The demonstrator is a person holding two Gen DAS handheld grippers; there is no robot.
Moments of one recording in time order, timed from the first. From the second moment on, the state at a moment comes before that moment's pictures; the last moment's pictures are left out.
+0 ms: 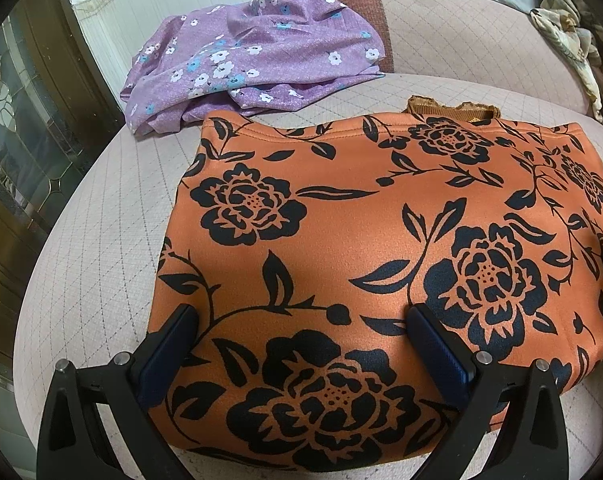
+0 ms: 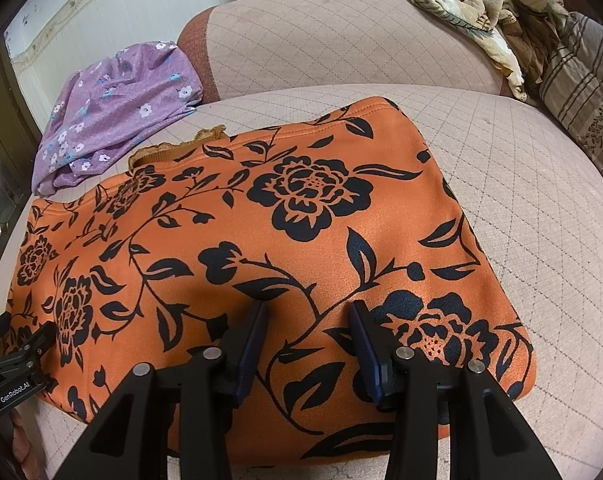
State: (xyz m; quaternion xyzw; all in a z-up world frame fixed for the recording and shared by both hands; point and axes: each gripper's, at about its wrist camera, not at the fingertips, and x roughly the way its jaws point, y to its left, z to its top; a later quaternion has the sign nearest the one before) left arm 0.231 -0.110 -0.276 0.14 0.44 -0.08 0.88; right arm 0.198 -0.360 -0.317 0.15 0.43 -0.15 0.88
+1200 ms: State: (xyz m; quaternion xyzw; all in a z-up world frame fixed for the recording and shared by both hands) left arm 0.240 -0.093 -0.265 0.09 0.44 -0.08 0.89; right arm 0.198 -0.360 -0.317 0.14 0.43 -0.15 0.88
